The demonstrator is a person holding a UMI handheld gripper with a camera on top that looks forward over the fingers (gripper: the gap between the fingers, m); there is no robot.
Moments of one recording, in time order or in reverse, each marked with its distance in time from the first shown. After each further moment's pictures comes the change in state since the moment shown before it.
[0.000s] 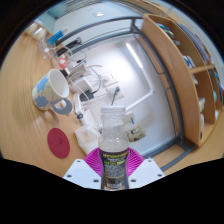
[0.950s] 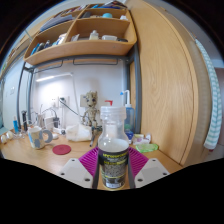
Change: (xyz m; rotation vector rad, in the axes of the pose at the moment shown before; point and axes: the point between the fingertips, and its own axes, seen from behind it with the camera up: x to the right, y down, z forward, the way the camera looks) arm -0.003 0.157 -0.120 -0.076 0.075 1.169
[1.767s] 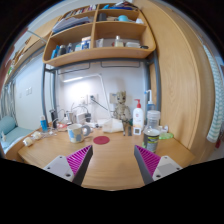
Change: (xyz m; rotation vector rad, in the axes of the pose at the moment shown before) arm -0.160 -0.038 -0.105 -0.096 -0.175 0.025
